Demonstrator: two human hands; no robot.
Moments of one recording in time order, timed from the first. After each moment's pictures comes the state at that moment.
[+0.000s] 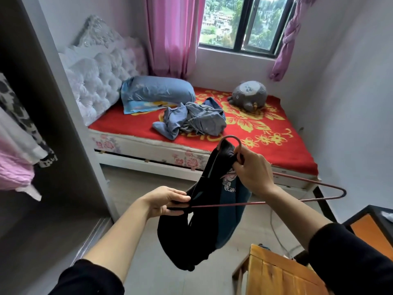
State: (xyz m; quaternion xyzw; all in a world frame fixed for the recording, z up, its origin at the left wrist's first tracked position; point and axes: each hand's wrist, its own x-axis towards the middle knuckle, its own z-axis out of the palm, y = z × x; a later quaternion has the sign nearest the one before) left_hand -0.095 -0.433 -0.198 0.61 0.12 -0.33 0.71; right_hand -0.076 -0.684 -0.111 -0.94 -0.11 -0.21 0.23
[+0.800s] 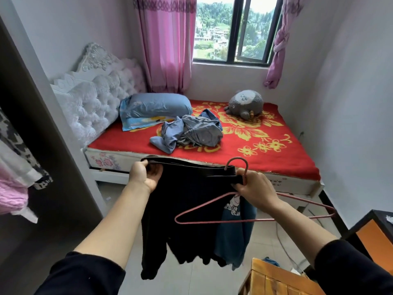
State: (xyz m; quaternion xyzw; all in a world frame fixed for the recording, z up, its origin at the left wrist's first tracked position) left_hand -0.037 -0.466 -0.115 0.27 0.28 0.06 0.92; right_hand -0.069 -0.755 -0.128 -0.95 -0.10 -0.08 0.27
